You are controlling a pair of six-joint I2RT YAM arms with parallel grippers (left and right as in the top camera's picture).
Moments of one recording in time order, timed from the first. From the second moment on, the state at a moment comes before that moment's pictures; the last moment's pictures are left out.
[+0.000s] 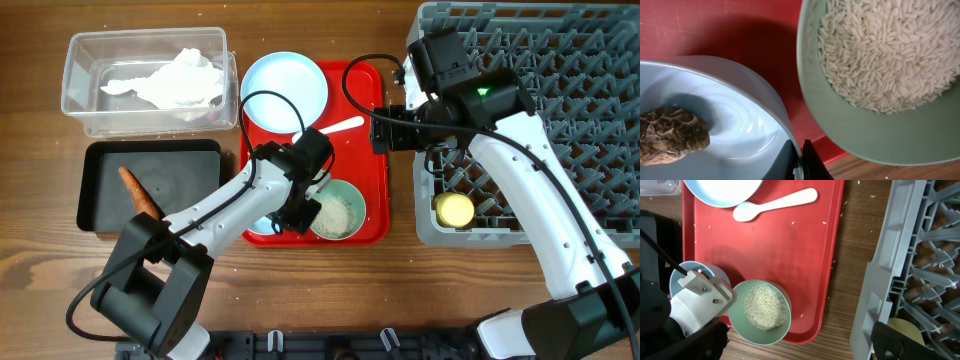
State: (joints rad) left arm -0.62 1.74 1.10 -0.96 0.02 -0.03; right arm 0.37 1.62 1.59 -1.20 -0.13 0.28
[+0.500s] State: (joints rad) left arm -0.25 1.66 1.43 -1.17 0.12 -0.24; right arm 0.37 1.62 1.59 -1.21 -0.13 0.28
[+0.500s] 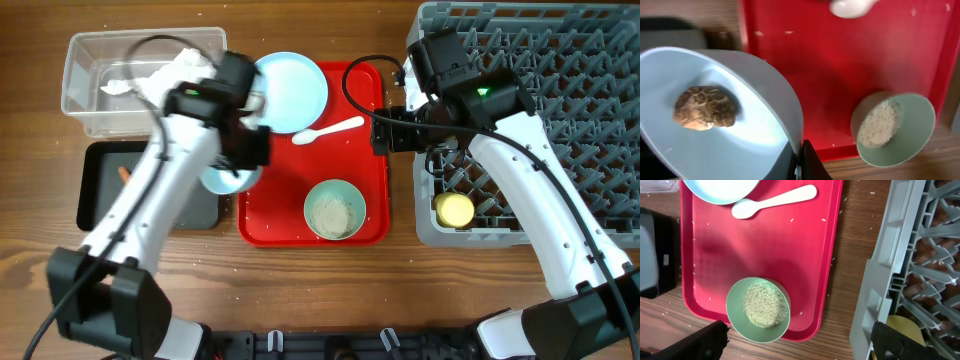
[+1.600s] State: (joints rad) left arm 0.70 1.94 1.28 -1.26 1.38 0.19; right arm 0.37 1.62 1.59 -1.19 -0.13 0.26
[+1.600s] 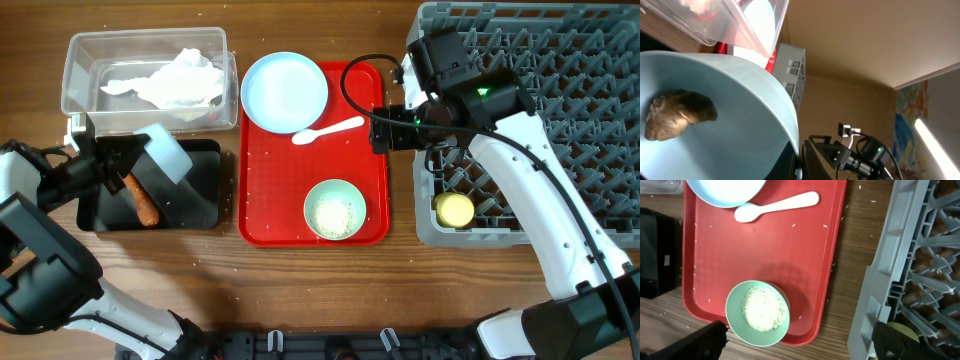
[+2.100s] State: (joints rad) left arm 0.64 1.94 1.33 -1.52 1.42 0.40; right arm 0.37 1.62 1.59 -1.19 -0.10 0.23
